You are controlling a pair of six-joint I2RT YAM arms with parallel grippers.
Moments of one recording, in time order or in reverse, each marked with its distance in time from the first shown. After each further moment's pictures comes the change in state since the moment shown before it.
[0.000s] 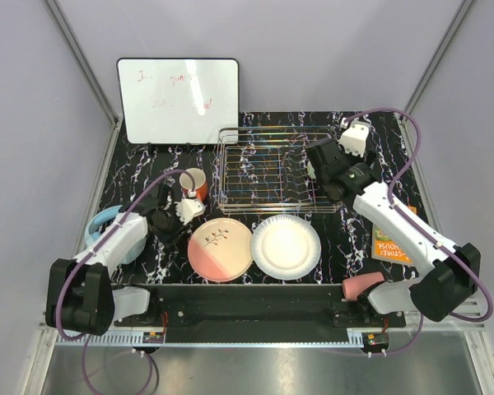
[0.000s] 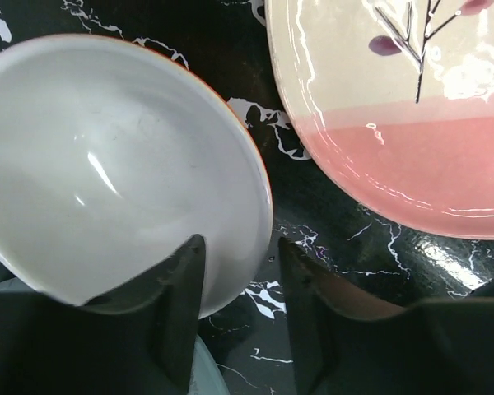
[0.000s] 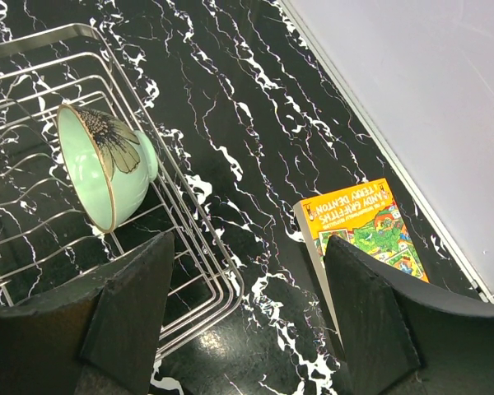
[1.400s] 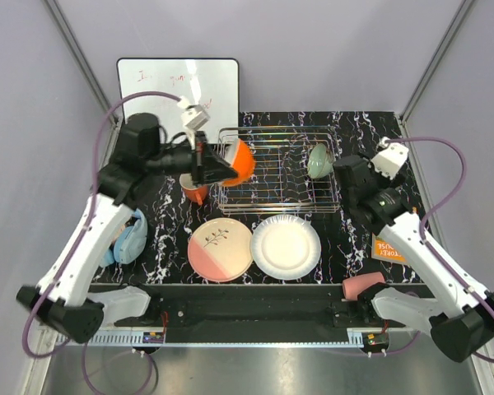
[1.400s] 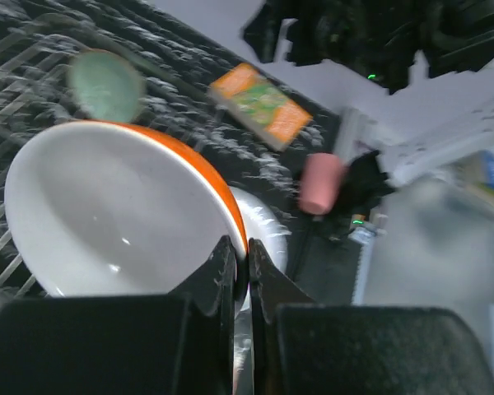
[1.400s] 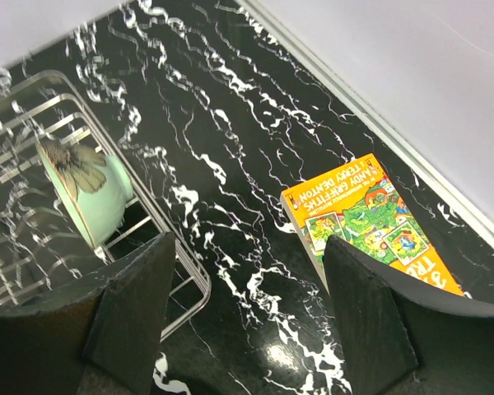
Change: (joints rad) left arm -0.211 -0.089 0.725 0.071 0.642 -0.848; right arm -0.049 -0.252 -0.172 0.000 0.010 0.141
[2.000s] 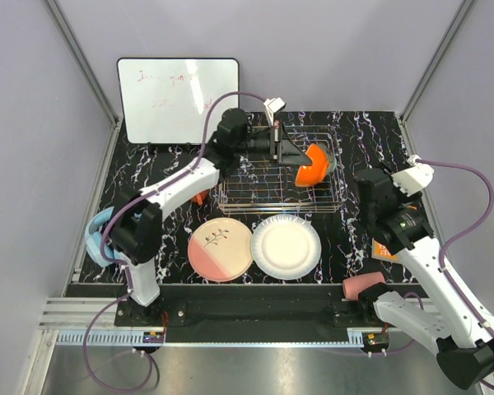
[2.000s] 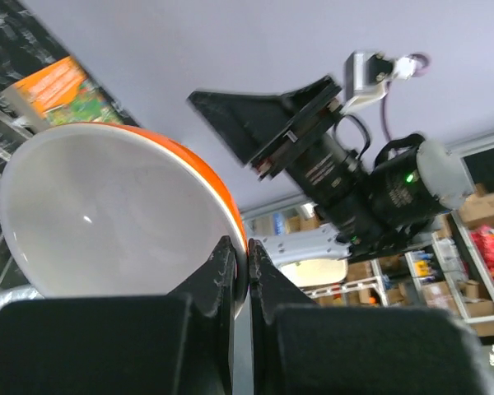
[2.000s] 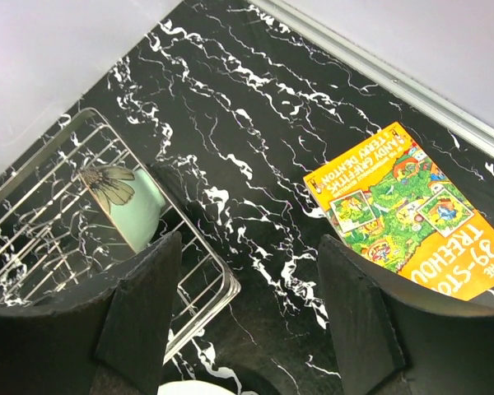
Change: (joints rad) left arm -0.261 0.683 0.103 0.915 0.112 -0.978; right arm -0.066 -0.222 -0.102 -0.001 -0.088 0.169
